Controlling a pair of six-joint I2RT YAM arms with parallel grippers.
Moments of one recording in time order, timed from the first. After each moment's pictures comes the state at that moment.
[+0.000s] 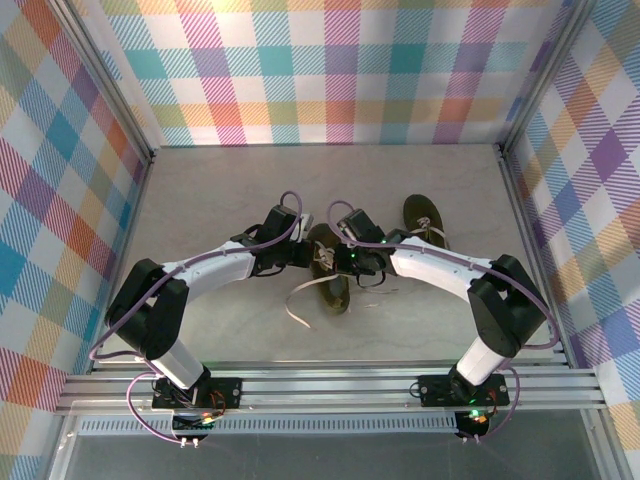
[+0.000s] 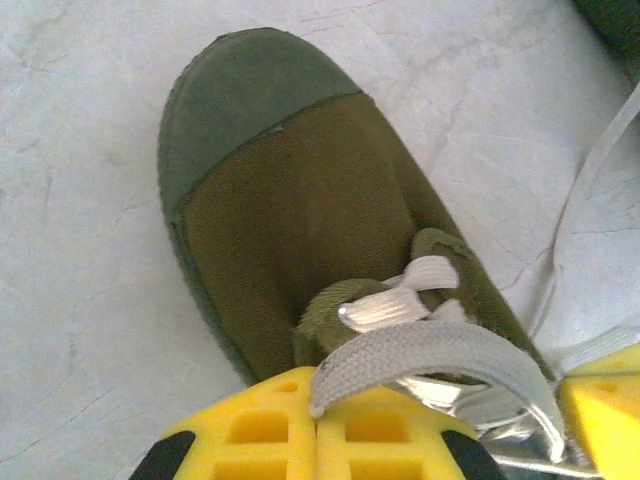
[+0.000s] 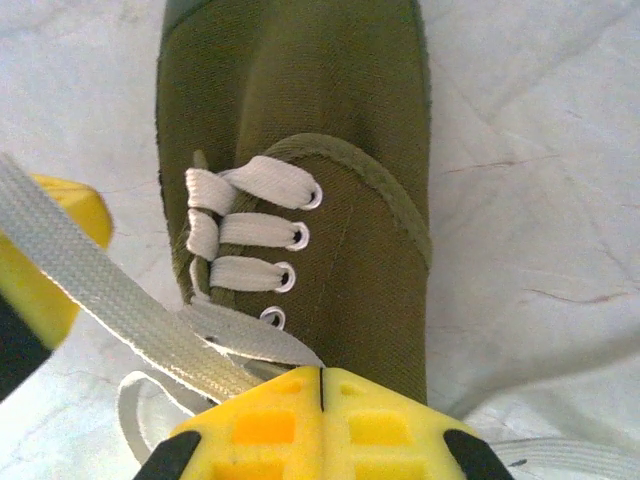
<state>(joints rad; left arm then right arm) -0.60 1.61 0.97 -0.22 0.13 -0.37 0.74 1.63 1.08 -0.48 -0.05 0.73</state>
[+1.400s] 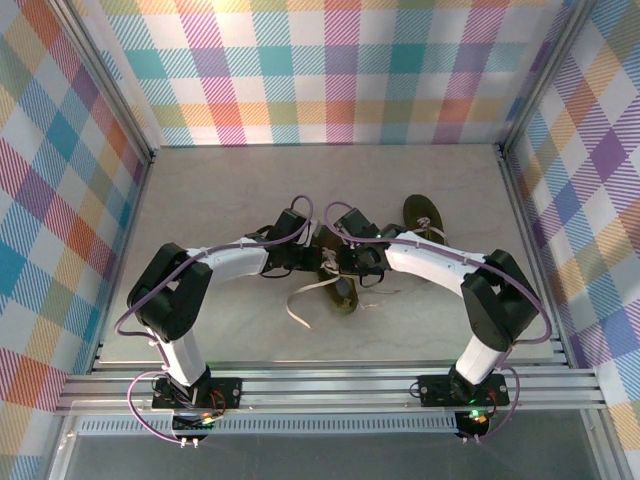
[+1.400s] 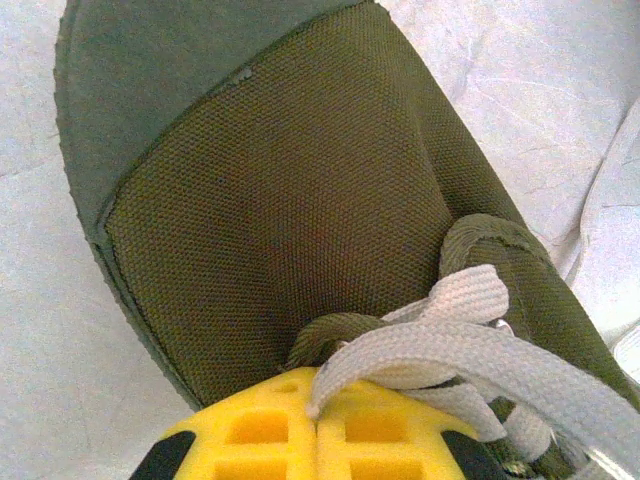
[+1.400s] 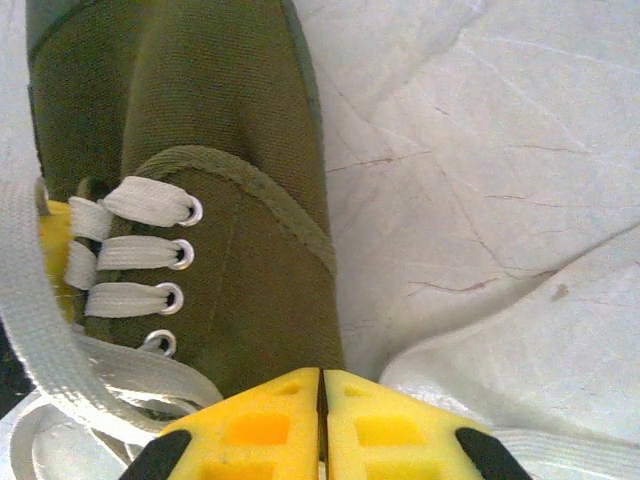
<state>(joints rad) -0.61 1.77 1.01 -0.19 0.22 -0.39 0.74 1.67 1.13 -0.61 0.06 0.73</state>
